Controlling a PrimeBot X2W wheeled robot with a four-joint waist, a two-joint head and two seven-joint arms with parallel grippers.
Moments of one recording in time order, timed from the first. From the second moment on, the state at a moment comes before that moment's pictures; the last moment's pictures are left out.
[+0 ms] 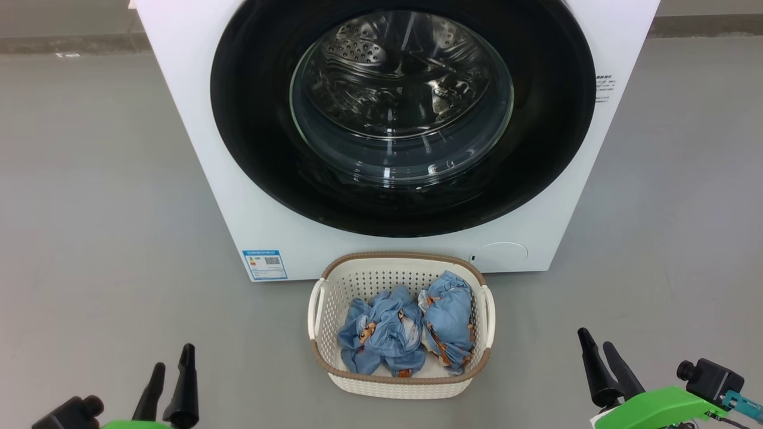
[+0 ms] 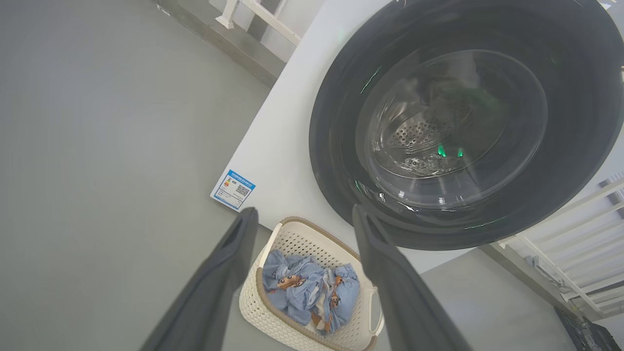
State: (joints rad) left arm 0.00 0.07 -0.02 0.25 -0.82 -0.13 -0.10; right arm -0.07 -0.10 0.01 0.41 0.85 0.13 -0.10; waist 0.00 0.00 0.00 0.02
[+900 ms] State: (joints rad) left arm 0.00 0.11 -0.05 0.23 -0.53 -0.13 -0.18; right arm -0.09 -0.11 0.02 0.42 0.55 0.13 -0.18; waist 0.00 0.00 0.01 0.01
